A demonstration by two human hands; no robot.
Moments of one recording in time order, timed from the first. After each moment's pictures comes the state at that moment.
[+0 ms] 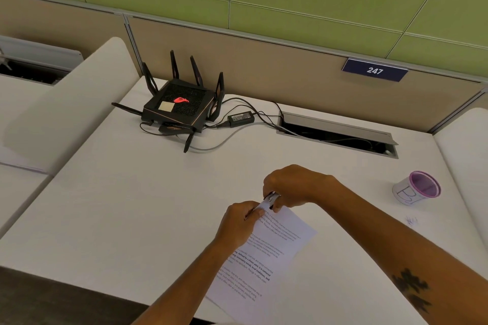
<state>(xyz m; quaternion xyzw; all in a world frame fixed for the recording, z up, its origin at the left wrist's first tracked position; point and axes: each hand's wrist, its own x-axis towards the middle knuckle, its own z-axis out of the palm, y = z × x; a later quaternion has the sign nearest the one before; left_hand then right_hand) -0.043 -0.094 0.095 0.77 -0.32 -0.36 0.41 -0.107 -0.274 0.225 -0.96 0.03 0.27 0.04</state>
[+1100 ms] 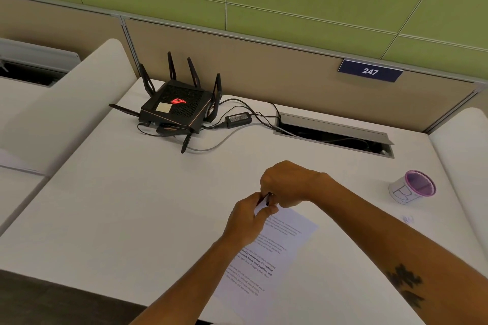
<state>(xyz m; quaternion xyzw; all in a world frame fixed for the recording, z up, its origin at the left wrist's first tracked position) -0.058 -0.114 0.110 0.73 -0.33 -0.36 0.48 -0.104 -0.265 0.239 -0.97 -0.02 0.24 -0.05</state>
